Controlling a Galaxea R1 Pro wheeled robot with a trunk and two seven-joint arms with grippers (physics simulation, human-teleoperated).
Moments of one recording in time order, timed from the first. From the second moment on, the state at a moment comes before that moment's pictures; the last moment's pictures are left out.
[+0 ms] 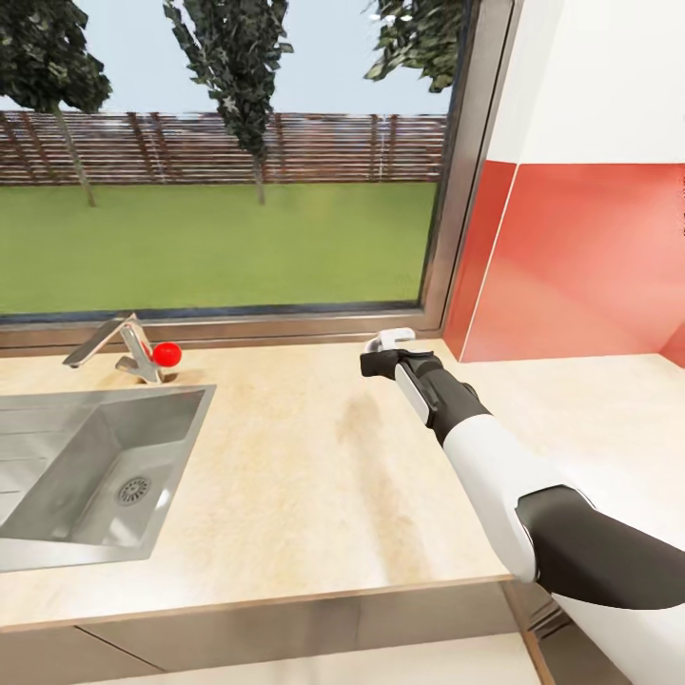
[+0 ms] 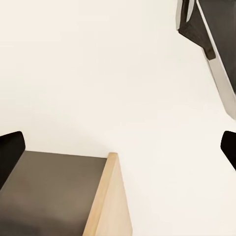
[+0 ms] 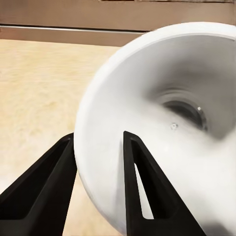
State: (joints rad) left arm 0.11 0.12 0.27 -0.05 -0.24 -0.06 0.09; right arm -1.23 0.17 0.17 -0.53 -0.09 0.46 0.07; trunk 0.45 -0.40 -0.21
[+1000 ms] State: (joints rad) left arm 0.11 0.12 0.27 -0.05 -0.24 -0.06 0.09; right arm -1.23 0.17 0.17 -0.54 -0.09 0.46 0.07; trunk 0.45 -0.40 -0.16
